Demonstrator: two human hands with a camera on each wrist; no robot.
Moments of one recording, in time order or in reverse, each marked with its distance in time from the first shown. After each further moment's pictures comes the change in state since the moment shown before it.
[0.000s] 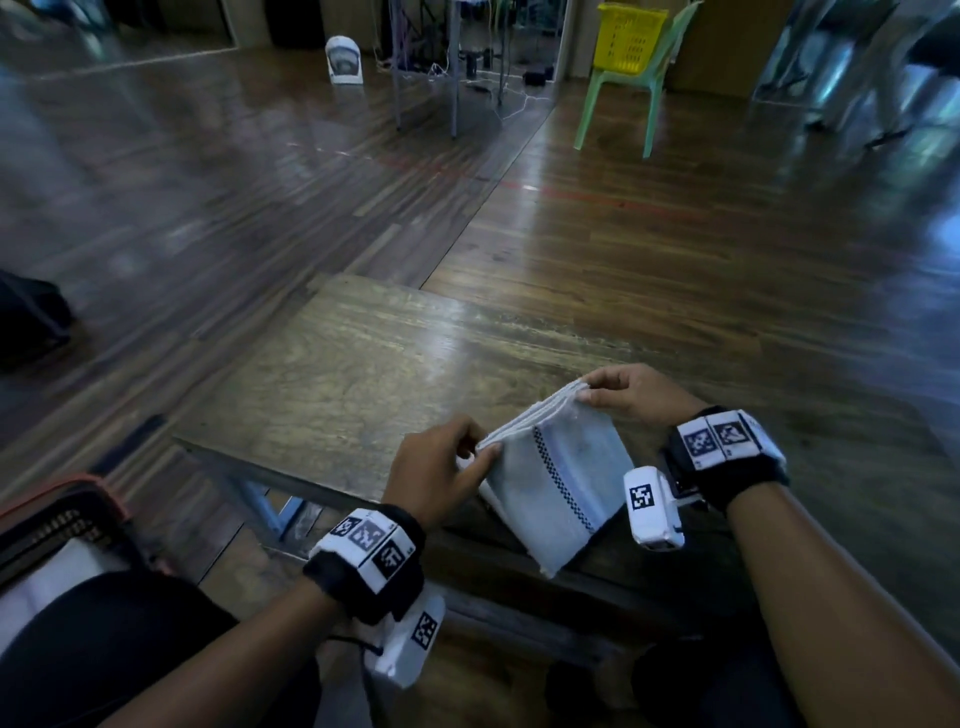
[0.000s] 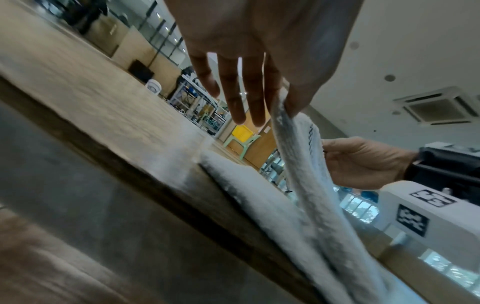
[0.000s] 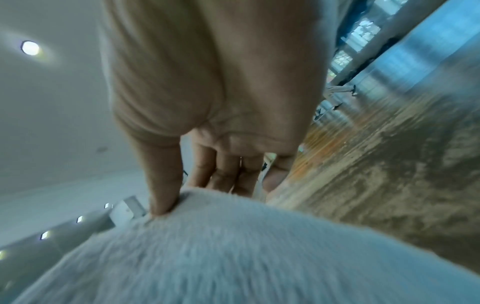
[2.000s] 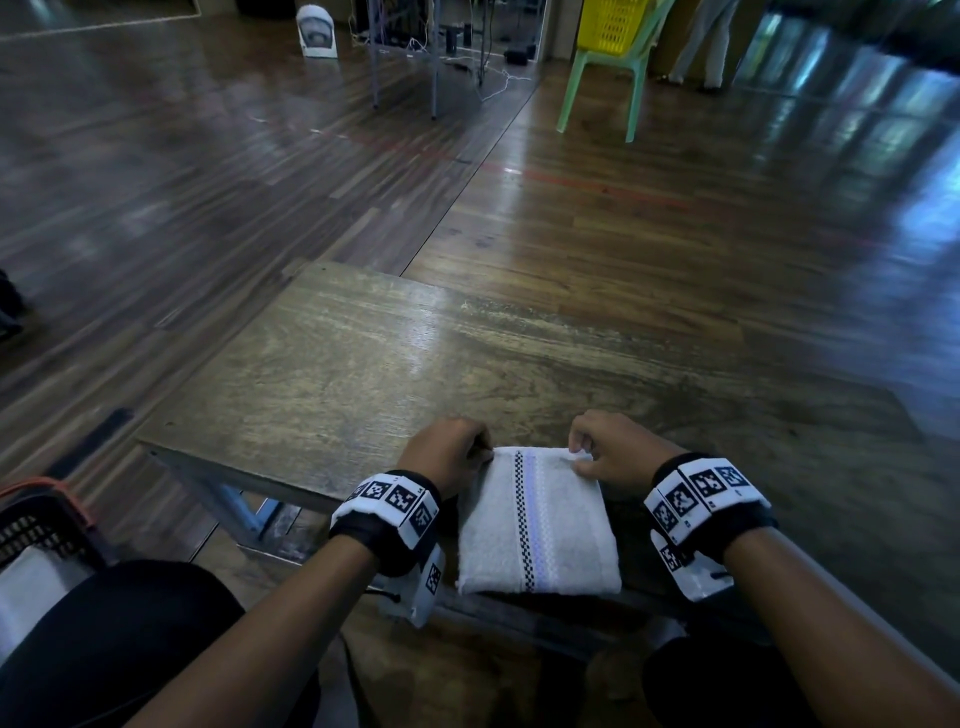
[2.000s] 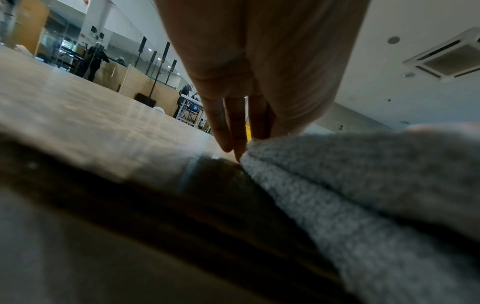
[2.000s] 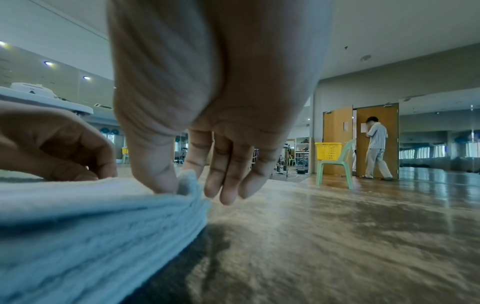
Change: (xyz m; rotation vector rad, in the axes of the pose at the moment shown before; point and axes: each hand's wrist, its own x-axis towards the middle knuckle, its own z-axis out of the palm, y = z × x) left_hand 0.044 -0.027 0.034 0.230 -0.407 -0.051; right_hand -0.013 0.031 0.038 -0.700 -0.180 0.019
